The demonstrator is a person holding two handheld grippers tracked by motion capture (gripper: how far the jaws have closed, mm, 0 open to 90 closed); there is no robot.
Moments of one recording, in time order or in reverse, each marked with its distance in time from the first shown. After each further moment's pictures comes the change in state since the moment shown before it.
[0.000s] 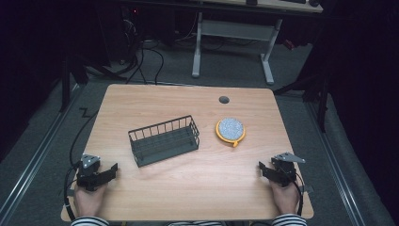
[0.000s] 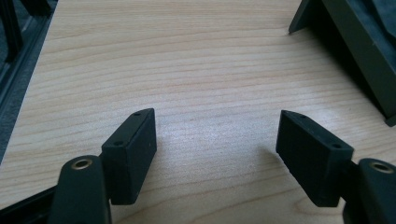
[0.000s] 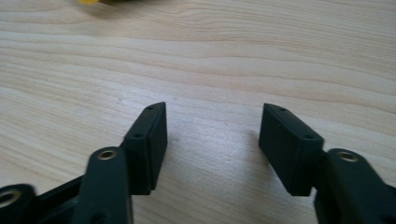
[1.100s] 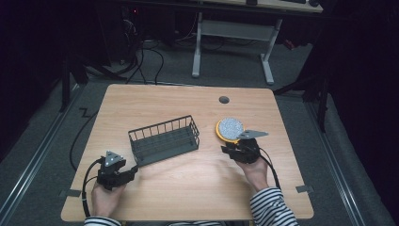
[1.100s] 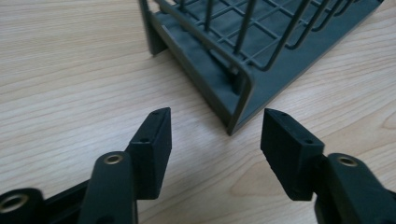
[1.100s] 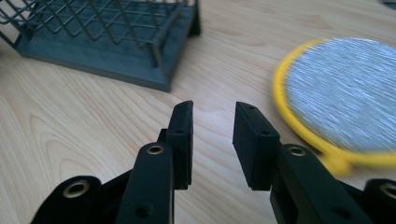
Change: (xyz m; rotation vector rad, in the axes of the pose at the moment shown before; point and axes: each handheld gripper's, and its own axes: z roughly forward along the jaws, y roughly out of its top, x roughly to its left) left arm -0.067 0.024 -0.006 0.041 -0.184 0.138; right arm 0.096 0.098 0.030 -0.020 0.407 -0.182
